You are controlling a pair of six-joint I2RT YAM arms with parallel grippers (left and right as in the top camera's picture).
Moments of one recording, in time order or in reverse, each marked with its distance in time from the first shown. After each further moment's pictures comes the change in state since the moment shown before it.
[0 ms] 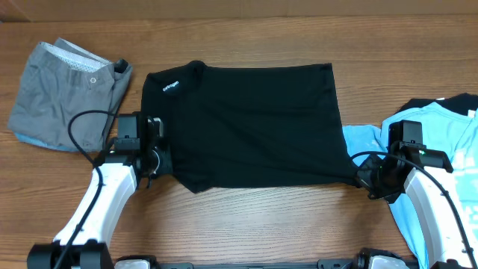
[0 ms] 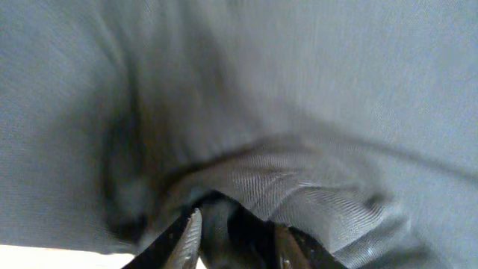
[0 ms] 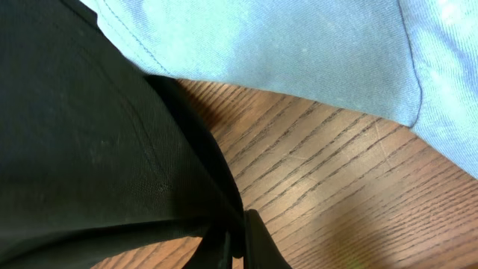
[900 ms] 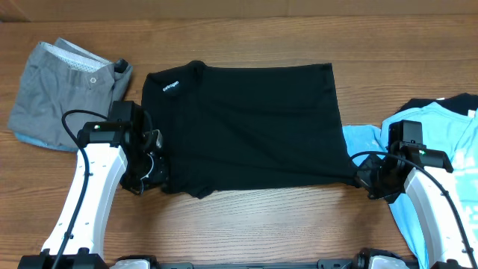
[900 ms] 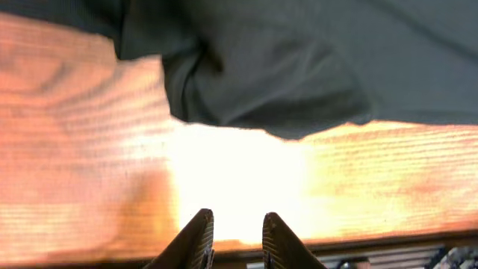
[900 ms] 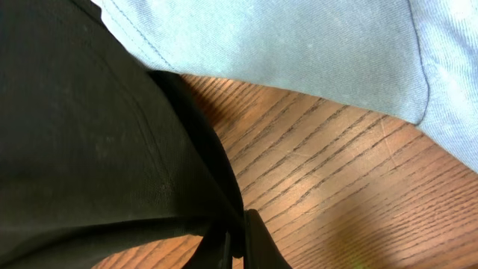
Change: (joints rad) left arm 0.000 0.015 0.307 -0.704 0.090 -0.042; right arm 0.000 0.000 0.001 -0.003 -0.014 -0.004
